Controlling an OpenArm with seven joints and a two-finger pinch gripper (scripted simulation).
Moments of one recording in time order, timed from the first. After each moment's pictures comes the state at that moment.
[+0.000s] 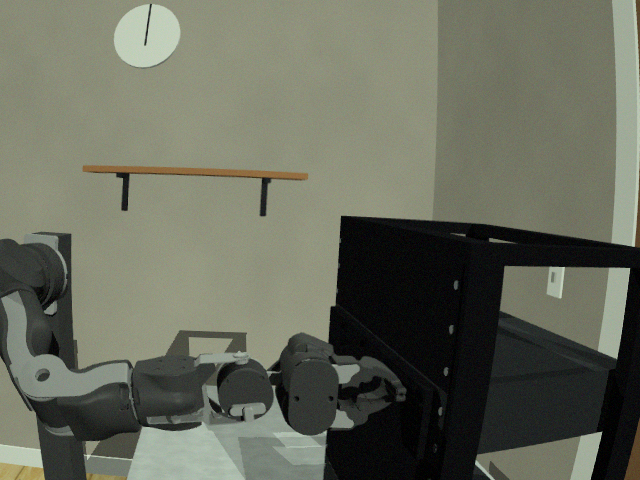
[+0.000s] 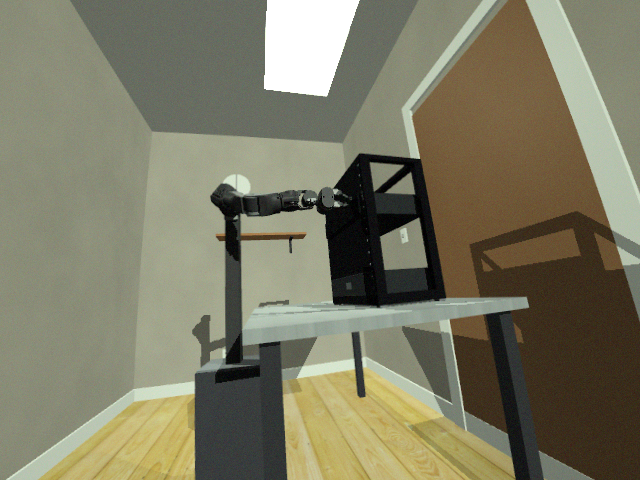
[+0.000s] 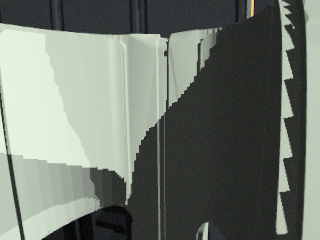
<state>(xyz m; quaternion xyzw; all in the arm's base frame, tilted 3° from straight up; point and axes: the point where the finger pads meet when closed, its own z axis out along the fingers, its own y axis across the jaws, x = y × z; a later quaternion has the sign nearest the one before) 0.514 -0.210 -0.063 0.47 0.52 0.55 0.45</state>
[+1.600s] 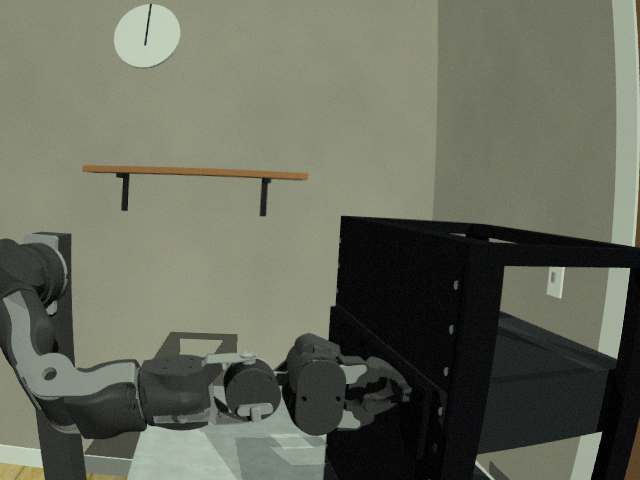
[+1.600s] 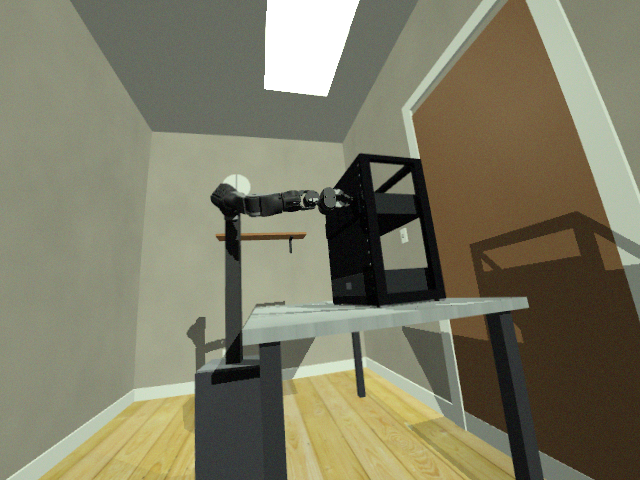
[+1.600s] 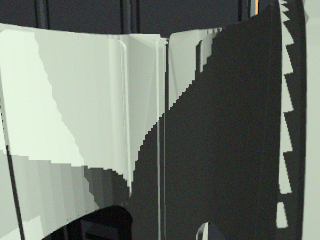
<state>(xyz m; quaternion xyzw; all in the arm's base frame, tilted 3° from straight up) 0.521 -0.209 -0.063 0.47 0.52 0.55 0.45</state>
